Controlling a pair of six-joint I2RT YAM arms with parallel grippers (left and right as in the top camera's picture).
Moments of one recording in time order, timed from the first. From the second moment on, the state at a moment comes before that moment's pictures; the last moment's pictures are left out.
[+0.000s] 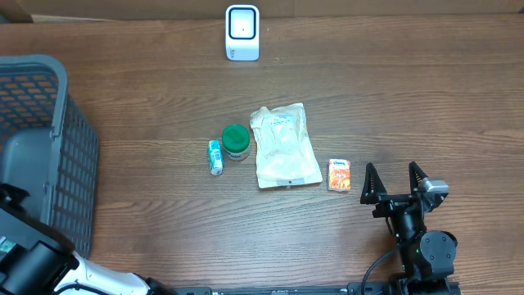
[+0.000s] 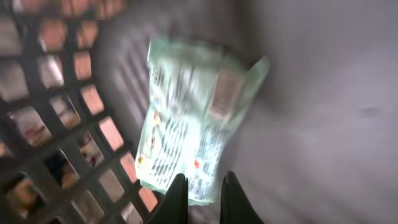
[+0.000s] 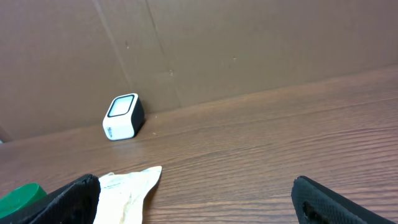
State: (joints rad) left arm 0.92 1.92 1.58 -1.31 -0.31 -0.32; right arm 0.09 0.01 0.02 -0.04 -0.02 0.26
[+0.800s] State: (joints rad) left arm 0.94 1.92 1.41 -1.30 -0.25 -0.18; right arm 0.09 0.01 0.02 -0.03 -0.02 0.26
